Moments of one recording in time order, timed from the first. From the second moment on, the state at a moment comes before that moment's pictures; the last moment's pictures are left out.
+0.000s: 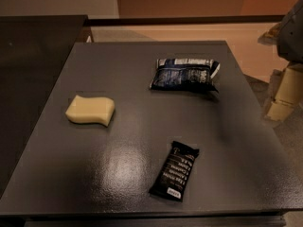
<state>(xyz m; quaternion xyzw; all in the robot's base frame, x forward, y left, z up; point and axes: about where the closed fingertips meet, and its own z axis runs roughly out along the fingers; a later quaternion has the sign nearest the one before) 0.438 -0.217 0.976 -0.60 0.78 -0.03 0.16</state>
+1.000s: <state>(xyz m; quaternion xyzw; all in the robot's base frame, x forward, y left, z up) 0.435 -0.205 0.948 -0.63 0.76 -0.01 0.17</state>
